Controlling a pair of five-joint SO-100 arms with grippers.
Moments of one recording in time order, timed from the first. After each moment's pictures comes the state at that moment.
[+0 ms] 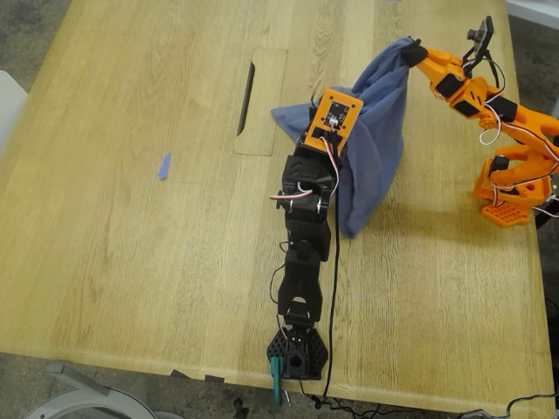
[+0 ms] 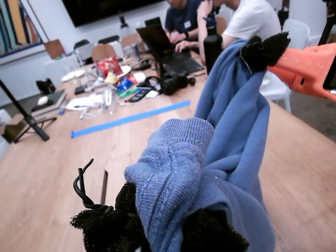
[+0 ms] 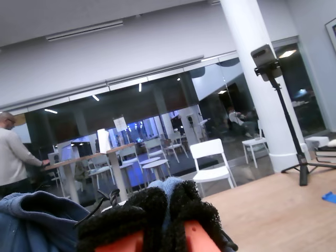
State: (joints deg) arm 0 9.3 74.9 -17.1 91.7 -72.7; arm 1 10.7 143.0 116.3 -13.4 -73.2
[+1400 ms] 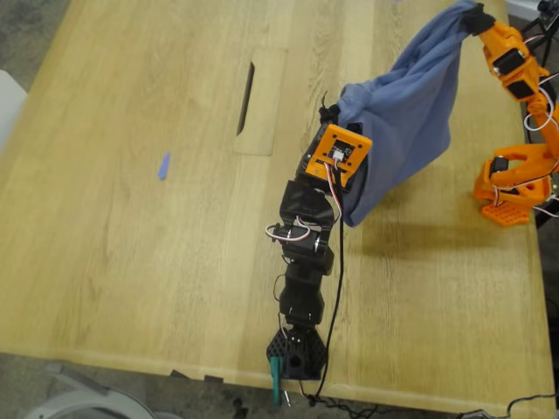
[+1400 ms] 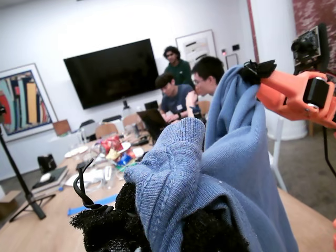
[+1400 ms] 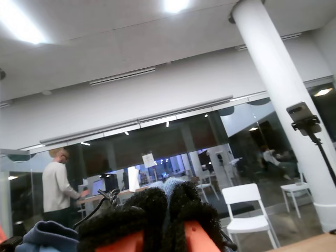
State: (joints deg) arm 0 15.6 87.2 -17.1 83.1 -72.7; arm 1 6.9 141.7 79.8 10.1 -73.8
